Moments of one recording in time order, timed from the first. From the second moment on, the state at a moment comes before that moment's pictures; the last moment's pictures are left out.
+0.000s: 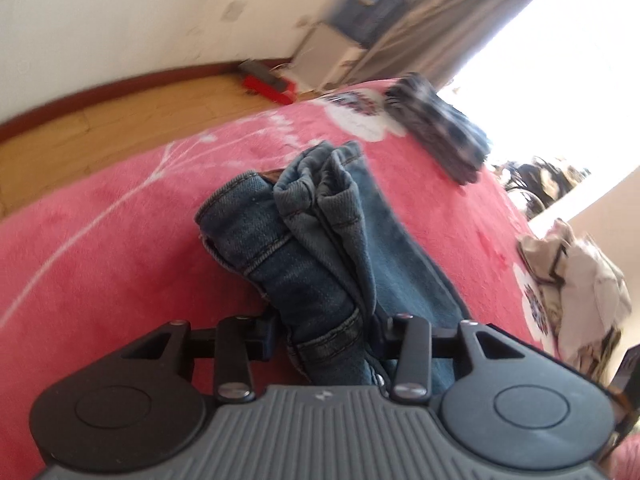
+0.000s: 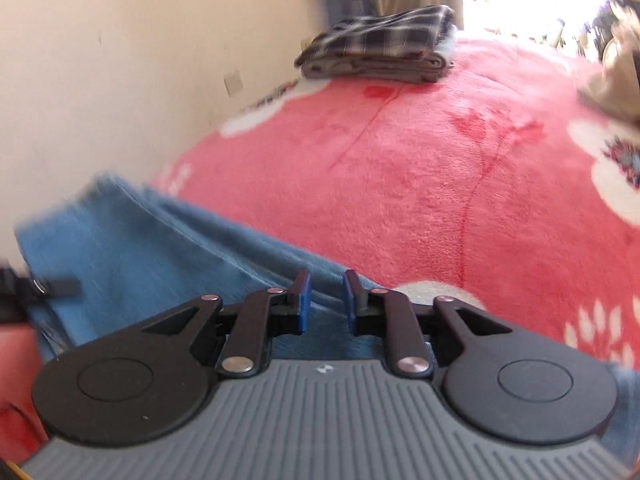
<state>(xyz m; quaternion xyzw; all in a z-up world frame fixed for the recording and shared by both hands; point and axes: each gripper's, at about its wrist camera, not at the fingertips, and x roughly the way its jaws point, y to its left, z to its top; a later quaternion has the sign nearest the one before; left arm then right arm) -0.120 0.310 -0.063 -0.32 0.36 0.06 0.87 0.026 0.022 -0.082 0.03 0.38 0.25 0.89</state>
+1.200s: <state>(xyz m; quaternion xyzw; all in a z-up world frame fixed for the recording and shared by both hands) -0.150 0.191 0.027 -0.04 0.25 -0.12 0.96 0.048 0.002 -0.116 0.20 0.43 0.29 0.83</state>
